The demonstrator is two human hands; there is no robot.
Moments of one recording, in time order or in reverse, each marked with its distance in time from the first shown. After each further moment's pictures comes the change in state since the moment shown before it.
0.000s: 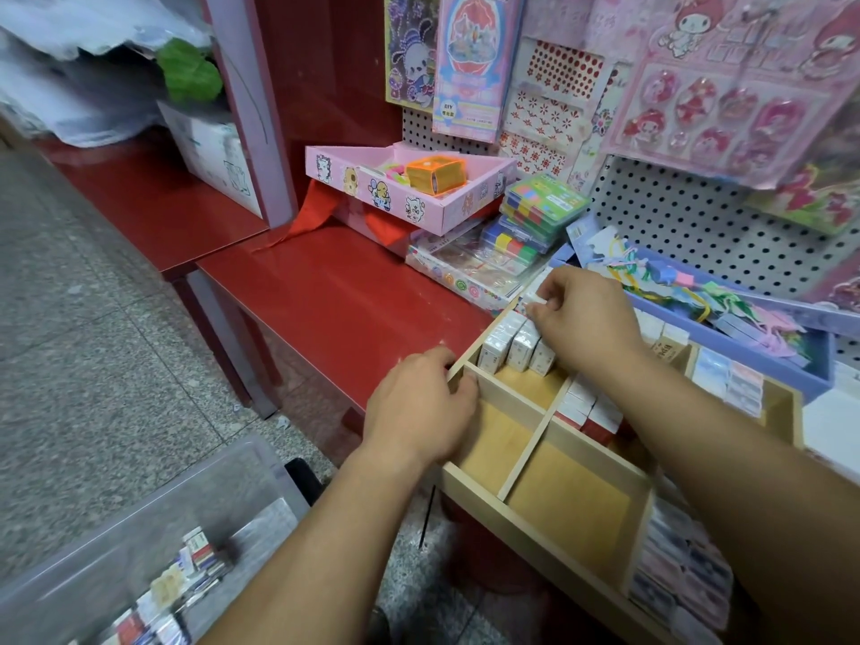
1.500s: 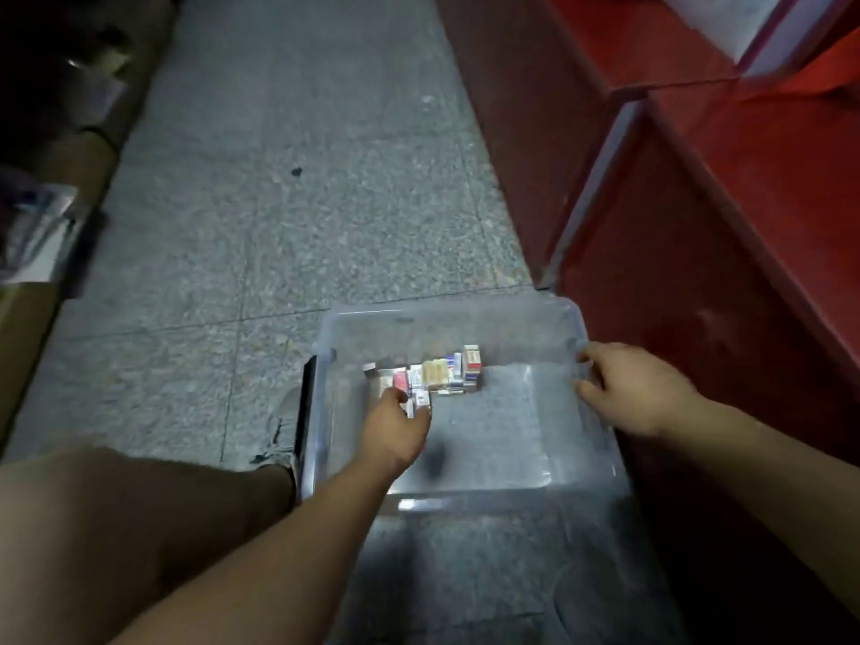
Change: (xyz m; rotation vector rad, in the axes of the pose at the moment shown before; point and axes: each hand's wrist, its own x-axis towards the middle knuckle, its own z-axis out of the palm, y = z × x) left_hand -0.233 -0.364 0.000 -0.363 0.233 -1.030; right_hand -0.144 -0.189 0.232 -0.273 -0.890 -0.654
